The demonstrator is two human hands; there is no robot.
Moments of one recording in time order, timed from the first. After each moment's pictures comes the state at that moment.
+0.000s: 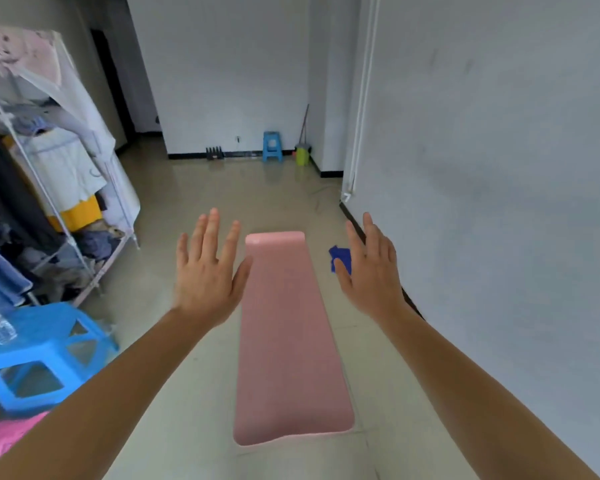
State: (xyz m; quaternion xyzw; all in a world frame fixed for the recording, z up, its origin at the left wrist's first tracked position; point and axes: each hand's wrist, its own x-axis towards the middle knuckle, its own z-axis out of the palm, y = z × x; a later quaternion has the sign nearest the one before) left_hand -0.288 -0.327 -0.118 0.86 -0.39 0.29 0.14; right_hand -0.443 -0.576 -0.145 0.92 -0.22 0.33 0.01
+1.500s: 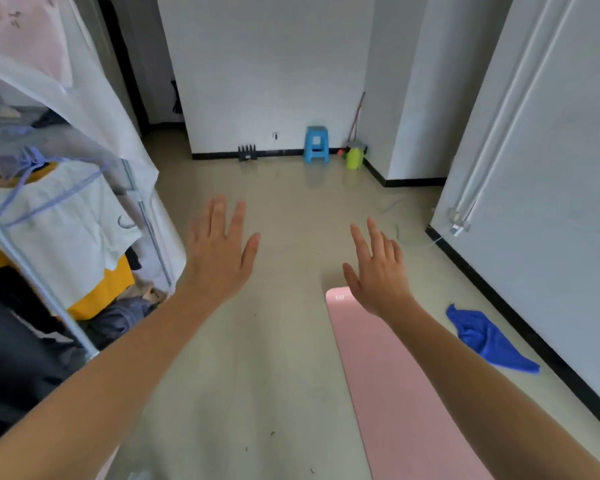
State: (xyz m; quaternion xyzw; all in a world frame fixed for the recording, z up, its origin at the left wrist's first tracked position) left_hand 0.857 -0.388 -0.109 0.87 -0.39 0.25 0.15; right_hand 0.684 -0.620 -0.160 0.94 -0.25 0.21 0.06
